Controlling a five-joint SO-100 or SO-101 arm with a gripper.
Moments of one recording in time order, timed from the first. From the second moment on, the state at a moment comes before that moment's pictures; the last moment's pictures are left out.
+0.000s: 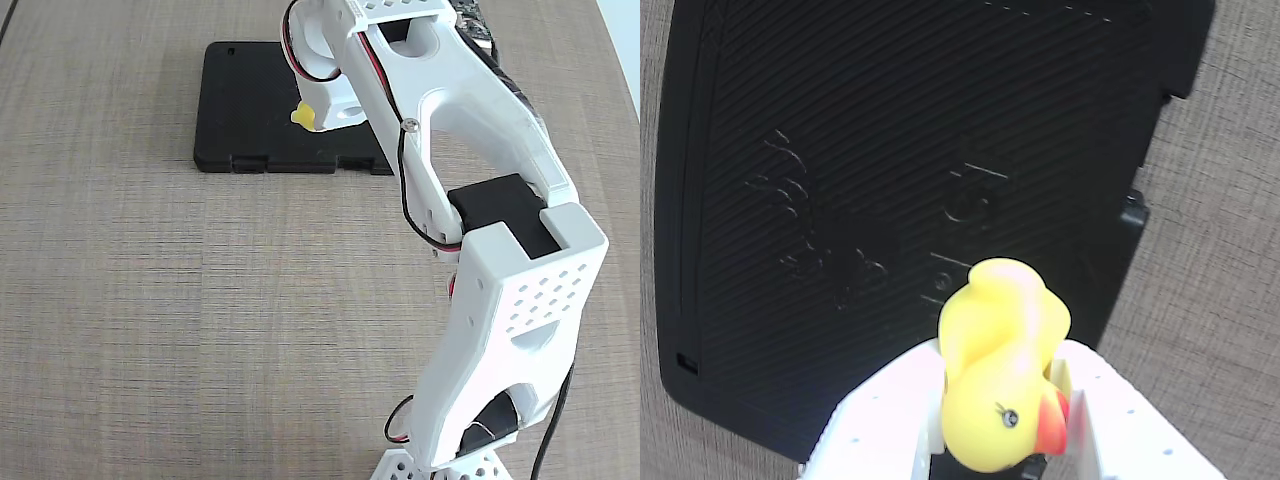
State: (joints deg) arm -20.3 67.9 75.3 72.6 2.5
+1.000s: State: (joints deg) arm -20.3 61.9 74.4 60.4 2.9
